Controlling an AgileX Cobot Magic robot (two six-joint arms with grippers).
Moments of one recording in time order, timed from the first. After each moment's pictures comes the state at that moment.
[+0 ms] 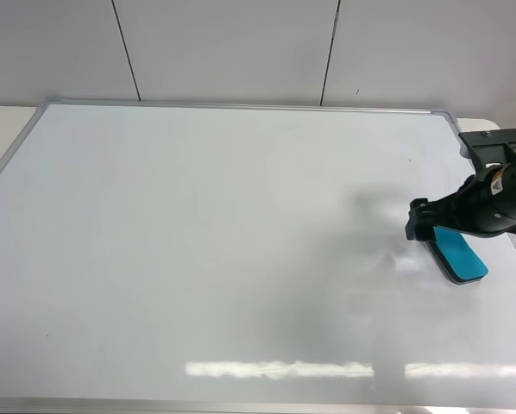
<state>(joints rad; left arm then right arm) -0.03 -0.01 -0.51 0.07 1.06 -0.08 0.16 1.52 -0.59 -0.25 0.29 0.30</state>
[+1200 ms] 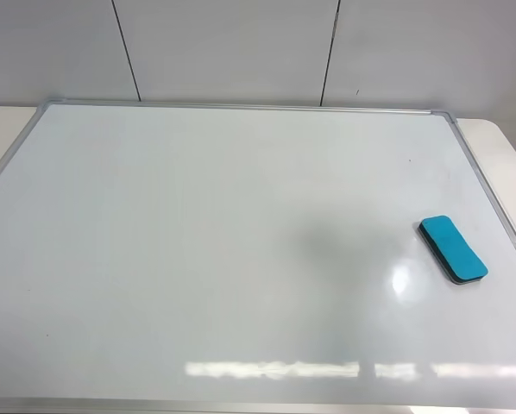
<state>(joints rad) -0.03 -0.01 -0.51 0.07 1.06 -0.08 0.17 0.39 -0.59 -0.25 0.55 0.20</state>
